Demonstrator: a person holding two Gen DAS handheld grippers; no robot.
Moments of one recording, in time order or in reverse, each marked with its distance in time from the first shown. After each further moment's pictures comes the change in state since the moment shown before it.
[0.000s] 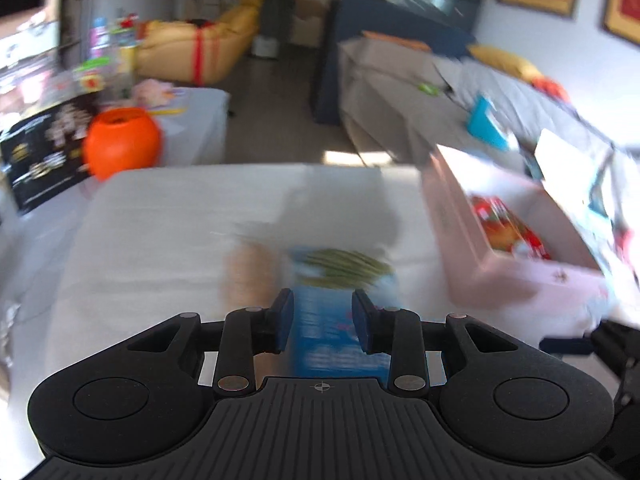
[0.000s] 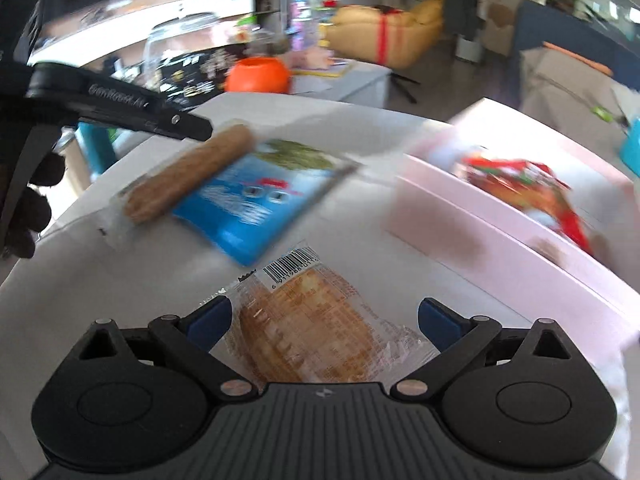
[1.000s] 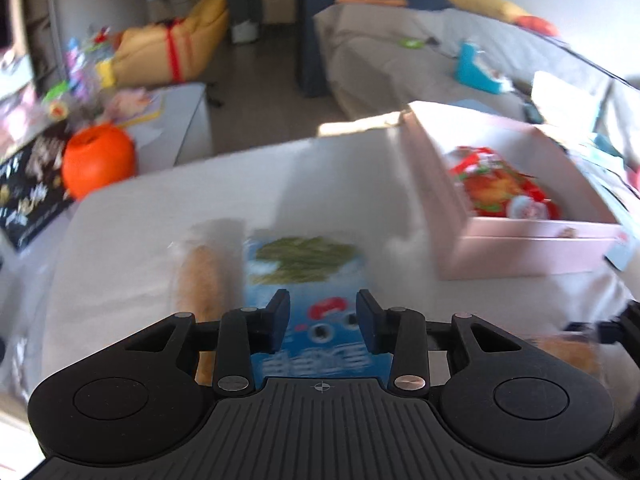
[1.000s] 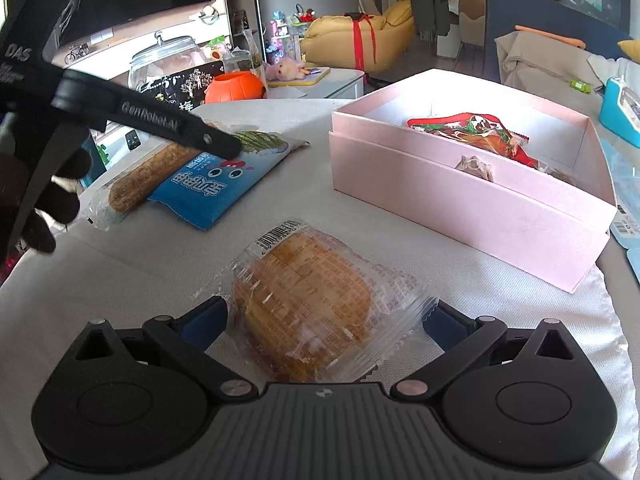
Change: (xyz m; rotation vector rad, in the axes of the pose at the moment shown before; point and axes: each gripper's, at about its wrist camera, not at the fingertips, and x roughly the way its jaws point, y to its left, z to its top) left arm 0.031 -0.030 0.012 0.106 0.090 0.069; right arm -0.009 -0.028 -0.042 0.069 -0.046 0.017
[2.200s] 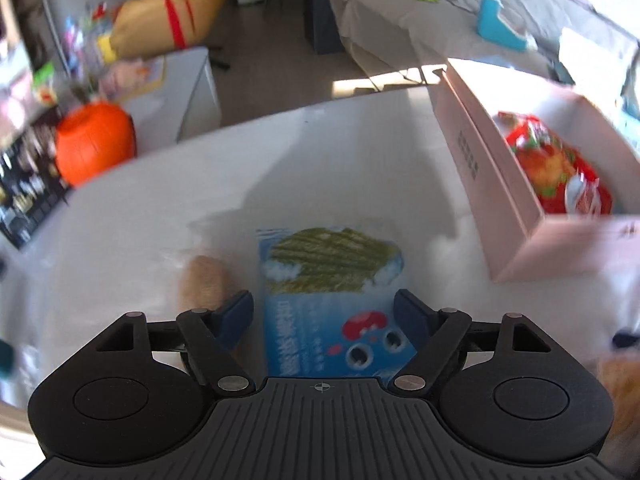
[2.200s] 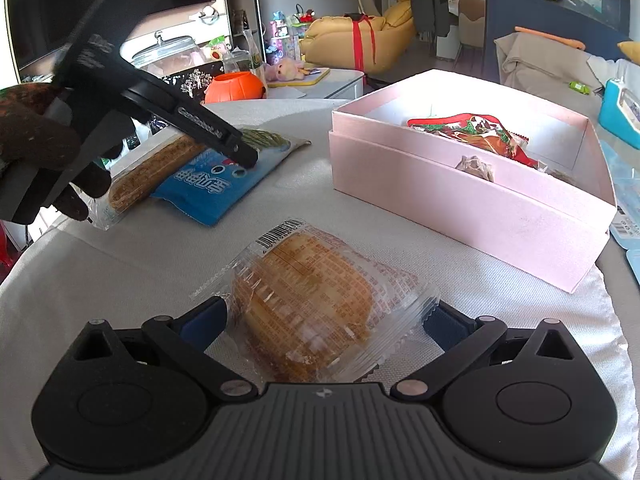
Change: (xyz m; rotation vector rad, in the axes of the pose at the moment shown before) left arm 0.052 0.001 0.028 0.015 0.140 0.029; right arm 0.000 0.003 -0.001 0.004 -0.004 -0.002
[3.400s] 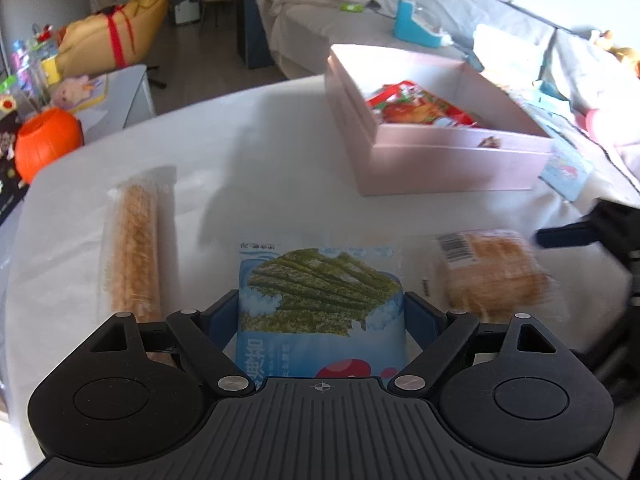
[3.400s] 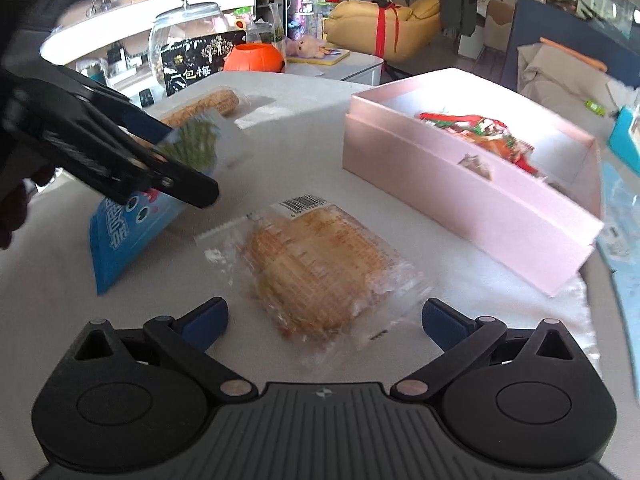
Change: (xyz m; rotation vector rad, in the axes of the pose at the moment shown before) left arm -0.050 -0.030 -0.078 0.119 -0.053 -0.158; right arm -0.018 0.009 -0.002 -0.155 0.065 -0.038
